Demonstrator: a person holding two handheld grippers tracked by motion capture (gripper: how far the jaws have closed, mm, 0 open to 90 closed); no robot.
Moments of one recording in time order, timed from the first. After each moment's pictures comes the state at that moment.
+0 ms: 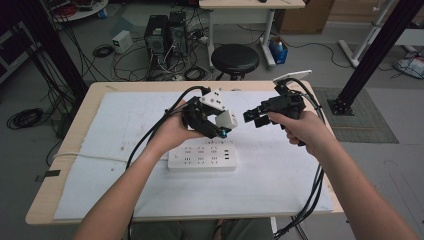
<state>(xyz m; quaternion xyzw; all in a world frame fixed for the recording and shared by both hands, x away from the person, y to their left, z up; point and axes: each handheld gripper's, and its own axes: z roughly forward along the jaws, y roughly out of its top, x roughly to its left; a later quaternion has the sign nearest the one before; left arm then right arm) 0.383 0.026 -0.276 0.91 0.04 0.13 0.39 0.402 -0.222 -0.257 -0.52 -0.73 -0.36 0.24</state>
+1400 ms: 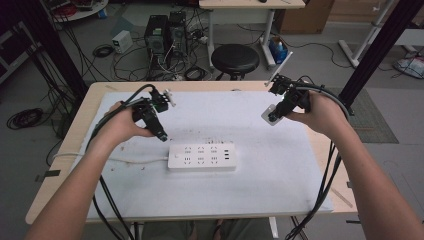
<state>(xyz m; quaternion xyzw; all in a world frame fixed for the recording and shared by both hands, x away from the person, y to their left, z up) 0.410 0.160 -0.283 0.94 0.32 0.09 0.09 0.410 -0.217 -0.228 -0.32 -0.94 -0.11 -0.11</state>
